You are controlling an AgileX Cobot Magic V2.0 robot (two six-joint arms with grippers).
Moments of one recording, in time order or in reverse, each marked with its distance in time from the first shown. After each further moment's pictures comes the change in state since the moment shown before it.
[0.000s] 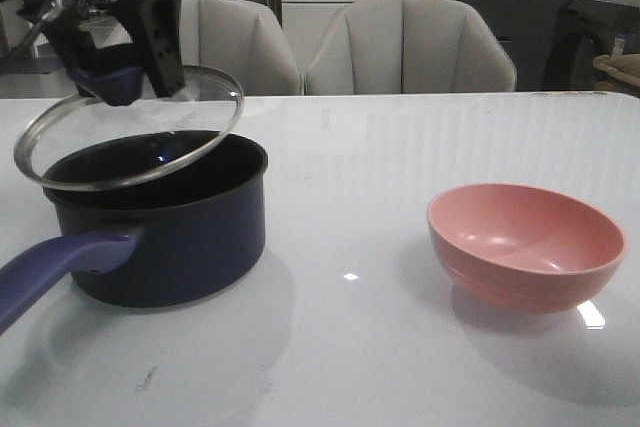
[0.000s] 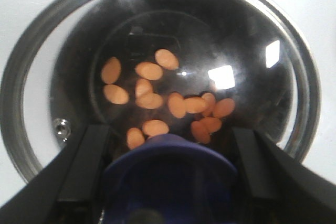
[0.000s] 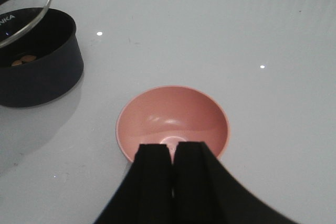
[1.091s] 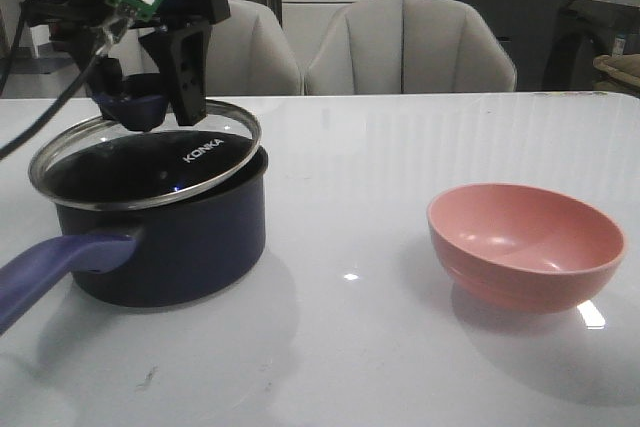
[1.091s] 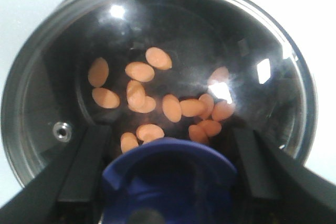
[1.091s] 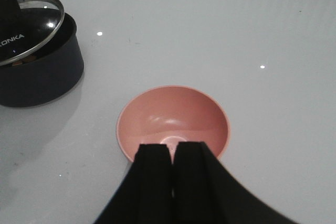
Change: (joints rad) left arm -0.036 0.055 -0.040 0.051 0.010 -0.027; right arm 0.000 0.000 0.000 0.000 0.000 0.000
